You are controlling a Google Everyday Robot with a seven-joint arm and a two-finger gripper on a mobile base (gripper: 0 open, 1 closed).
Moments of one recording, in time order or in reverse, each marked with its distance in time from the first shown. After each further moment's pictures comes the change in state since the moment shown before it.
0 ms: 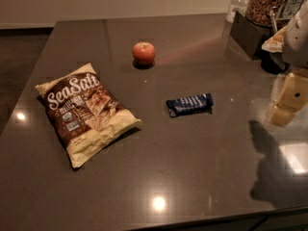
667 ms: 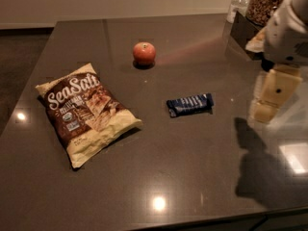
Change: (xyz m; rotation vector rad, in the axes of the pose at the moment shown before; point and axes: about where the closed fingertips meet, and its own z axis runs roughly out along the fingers) arm -0.026 0.002 0.007 -0.044 -0.003 -0.026
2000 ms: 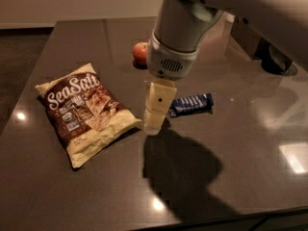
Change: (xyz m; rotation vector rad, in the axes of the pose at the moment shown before) arm -0.168 0.029 0.089 -0.166 -0.089 -0.129
